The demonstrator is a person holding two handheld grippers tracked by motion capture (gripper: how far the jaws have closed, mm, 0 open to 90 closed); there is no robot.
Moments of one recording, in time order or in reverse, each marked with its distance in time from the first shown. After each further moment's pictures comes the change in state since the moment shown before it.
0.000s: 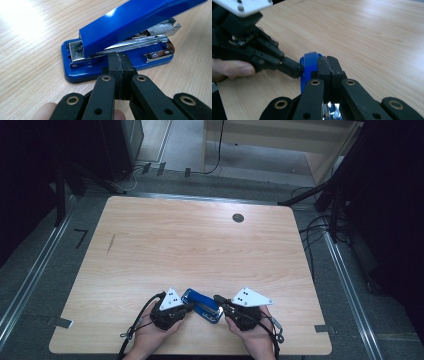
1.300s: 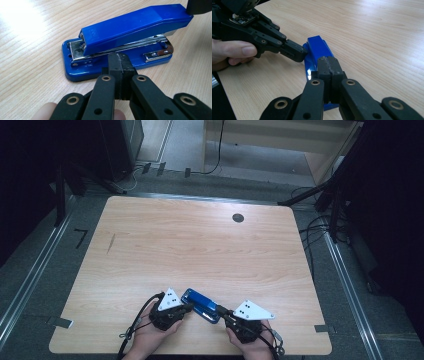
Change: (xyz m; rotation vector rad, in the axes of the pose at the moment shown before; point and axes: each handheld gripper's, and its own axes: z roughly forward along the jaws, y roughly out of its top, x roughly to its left) left arm 0.001 -0.002 -0.003 -0.016 -0.002 -0.006; right arm 0.012 -0.029 -0.006 -0.010 -0.025 0.038
